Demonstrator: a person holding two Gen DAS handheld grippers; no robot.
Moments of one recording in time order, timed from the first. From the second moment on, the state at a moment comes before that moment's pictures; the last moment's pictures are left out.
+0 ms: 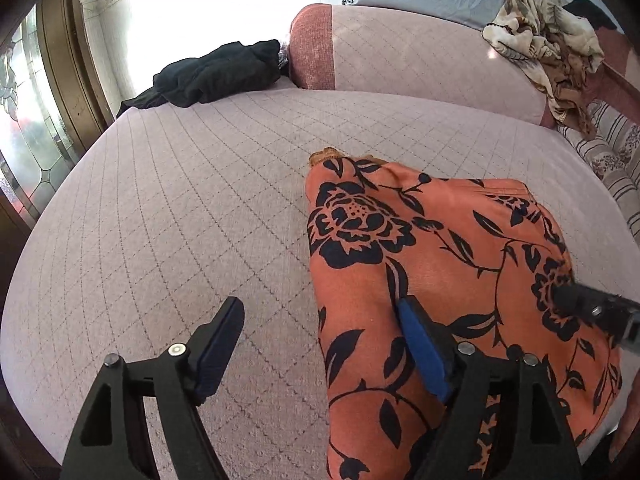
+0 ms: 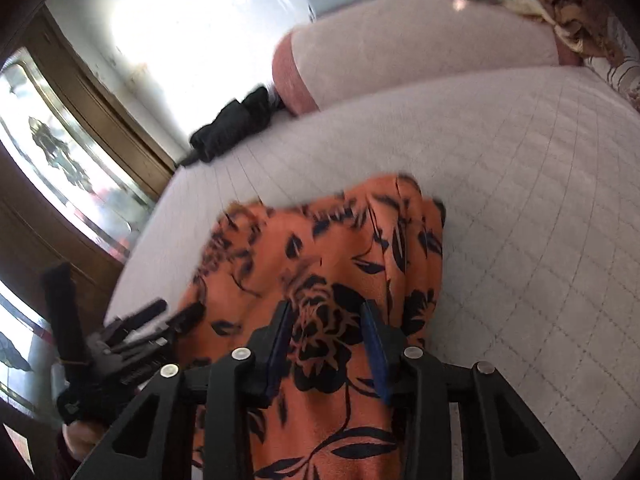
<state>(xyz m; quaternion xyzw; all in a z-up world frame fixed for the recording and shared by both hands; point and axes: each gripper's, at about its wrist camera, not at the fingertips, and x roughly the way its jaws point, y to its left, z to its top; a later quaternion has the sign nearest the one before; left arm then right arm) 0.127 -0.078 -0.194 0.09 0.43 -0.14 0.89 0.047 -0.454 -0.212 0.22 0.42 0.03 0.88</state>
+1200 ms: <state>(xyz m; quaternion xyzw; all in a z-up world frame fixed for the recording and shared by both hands) -0.055 -0.030 0.001 0.06 0.24 -0.10 0.96 -0.168 -0.404 -0.051 0.11 0.20 -0.04 0.97</state>
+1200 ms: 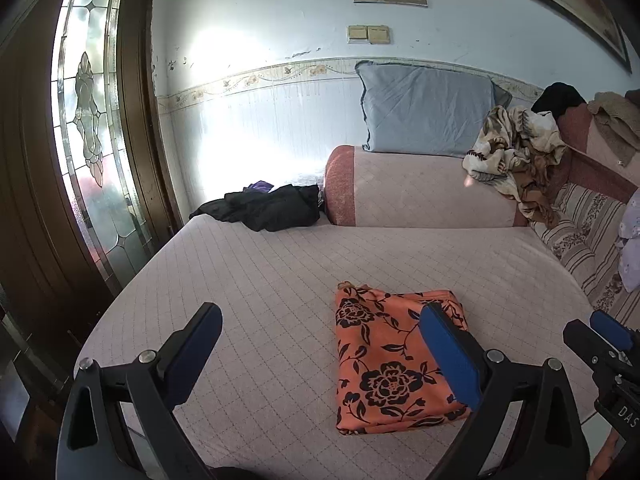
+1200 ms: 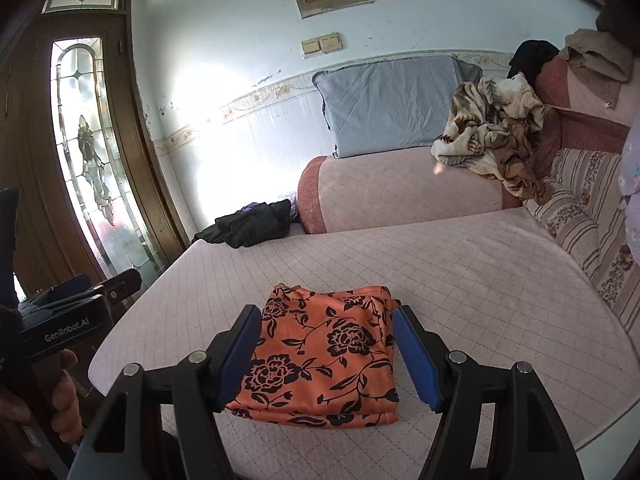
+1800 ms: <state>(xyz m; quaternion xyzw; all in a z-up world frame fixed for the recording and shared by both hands) -0.062 -0.030 0.007 0.08 0.25 -0.10 0.96 -0.176 -0.374 -0.029 0.07 0.20 -0.06 0.98</state>
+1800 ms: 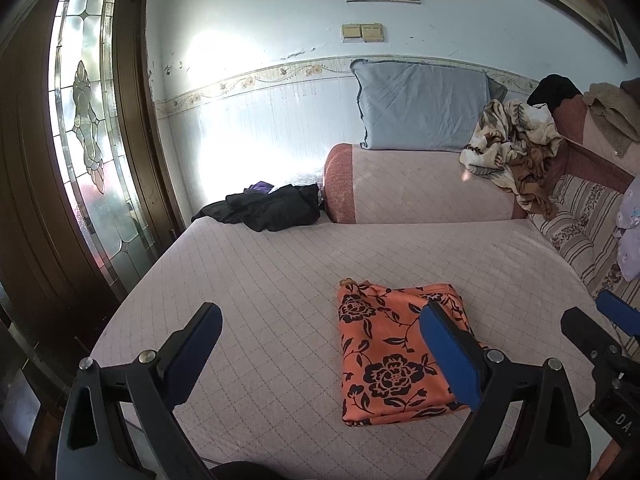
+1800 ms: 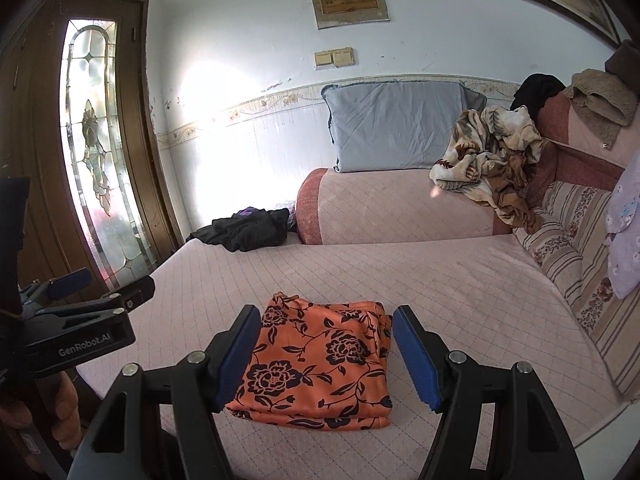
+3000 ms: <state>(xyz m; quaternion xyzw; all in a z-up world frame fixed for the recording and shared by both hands) -0.096 0.002 0.039 0.05 0.21 -0.10 0.97 -0.205 -0.349 0.005 0.04 0.17 -0.09 0.98</state>
